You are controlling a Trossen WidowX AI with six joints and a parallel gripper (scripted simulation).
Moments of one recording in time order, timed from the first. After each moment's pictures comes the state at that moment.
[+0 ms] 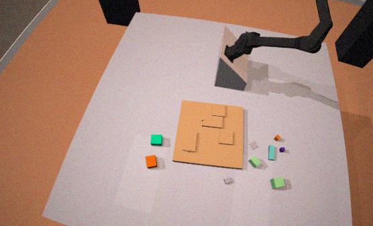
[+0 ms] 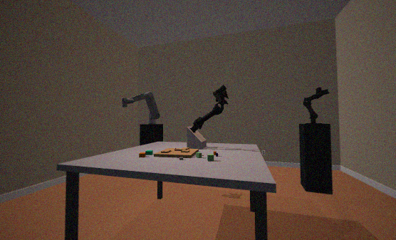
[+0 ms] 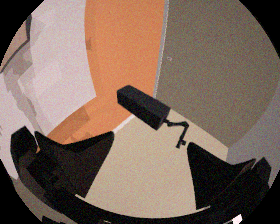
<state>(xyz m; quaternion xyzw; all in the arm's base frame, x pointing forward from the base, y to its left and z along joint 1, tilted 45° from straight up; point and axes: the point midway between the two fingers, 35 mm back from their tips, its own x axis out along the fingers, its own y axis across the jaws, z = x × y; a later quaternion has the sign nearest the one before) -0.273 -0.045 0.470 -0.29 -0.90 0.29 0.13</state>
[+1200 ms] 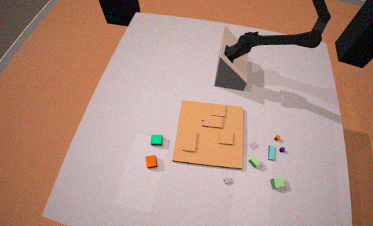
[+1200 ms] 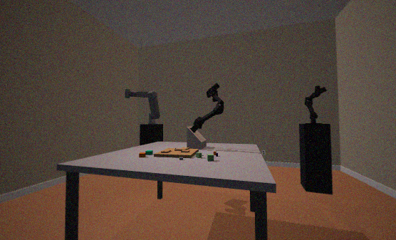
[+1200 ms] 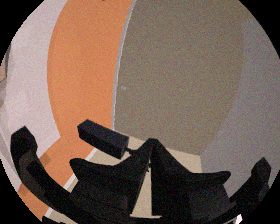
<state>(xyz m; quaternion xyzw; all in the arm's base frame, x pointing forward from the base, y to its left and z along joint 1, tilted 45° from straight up) -0.278 -0.175 0.435 -0.06 -0.94 0.33 0.05</state>
